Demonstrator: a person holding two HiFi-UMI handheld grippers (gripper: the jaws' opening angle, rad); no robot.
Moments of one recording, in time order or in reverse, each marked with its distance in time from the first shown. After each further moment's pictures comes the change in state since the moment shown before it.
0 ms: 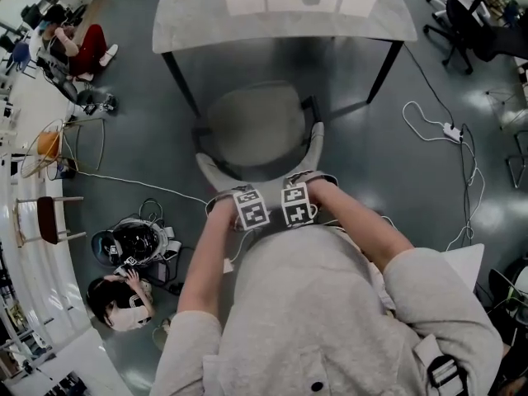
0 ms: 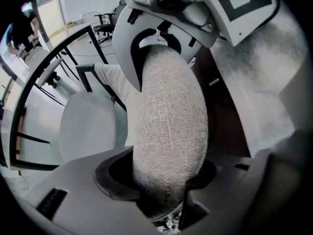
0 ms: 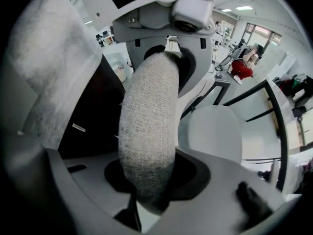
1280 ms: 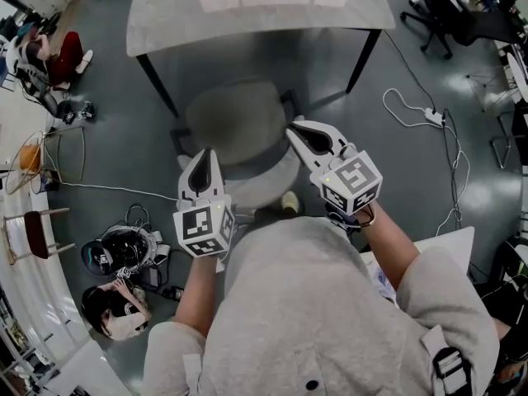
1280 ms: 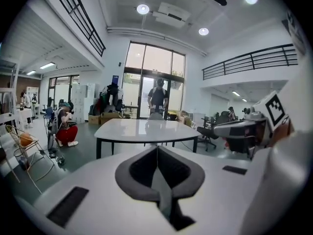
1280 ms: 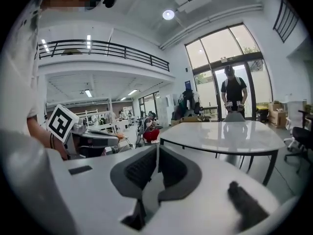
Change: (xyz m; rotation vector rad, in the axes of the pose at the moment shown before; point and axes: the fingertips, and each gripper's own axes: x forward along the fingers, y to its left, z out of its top) left arm -0.302 0.097 0.020 -0.930 -1.138 0.840; right arm -0.314 -0.122 -0.033 0.896 -1.048 -0.714
